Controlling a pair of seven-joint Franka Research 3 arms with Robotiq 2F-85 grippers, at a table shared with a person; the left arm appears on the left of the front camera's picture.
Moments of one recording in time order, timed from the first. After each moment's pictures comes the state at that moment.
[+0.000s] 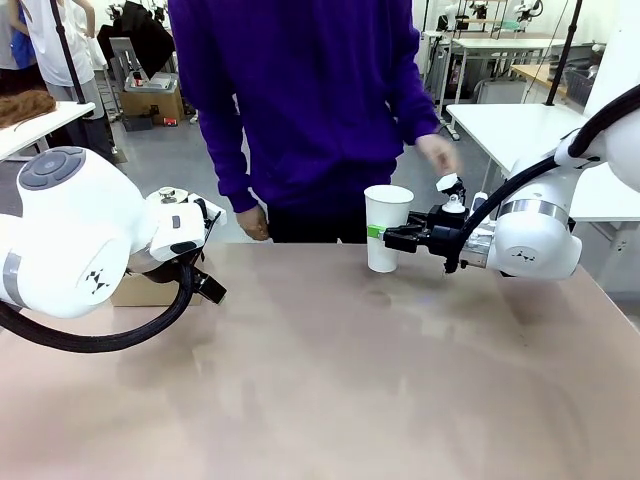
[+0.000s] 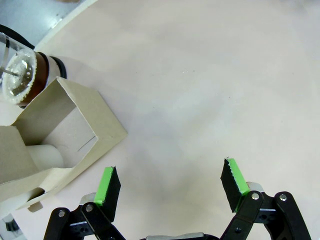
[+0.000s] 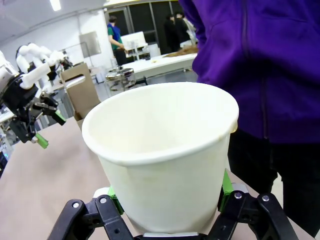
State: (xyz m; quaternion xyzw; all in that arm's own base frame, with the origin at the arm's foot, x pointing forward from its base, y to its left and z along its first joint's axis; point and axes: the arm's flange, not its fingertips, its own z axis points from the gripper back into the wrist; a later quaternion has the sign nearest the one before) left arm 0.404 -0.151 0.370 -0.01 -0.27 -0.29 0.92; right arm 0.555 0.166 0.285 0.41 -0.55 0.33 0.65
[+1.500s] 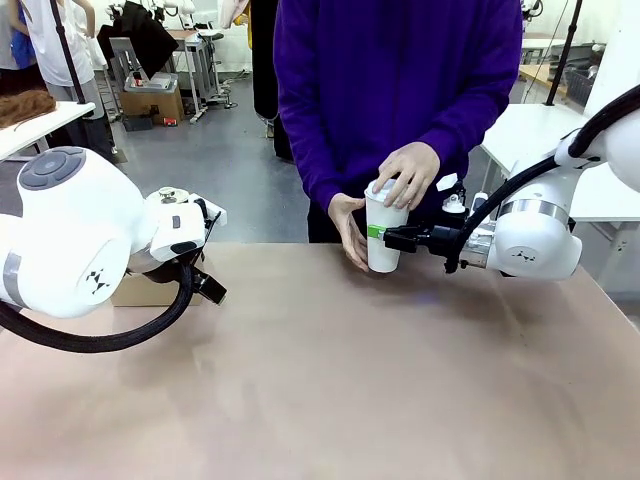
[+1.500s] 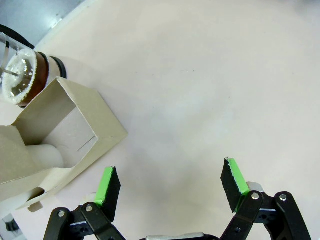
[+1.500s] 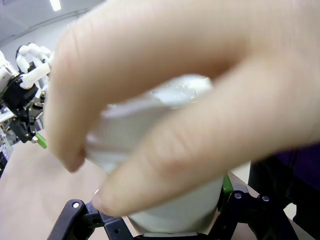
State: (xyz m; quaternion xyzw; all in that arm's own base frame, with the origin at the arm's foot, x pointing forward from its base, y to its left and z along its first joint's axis) left arm 0.404 -0.151 0.370 -0.01 -0.27 -0.29 0.92; right arm 0.555 0.166 0.285 0.41 -0.55 0.33 0.65
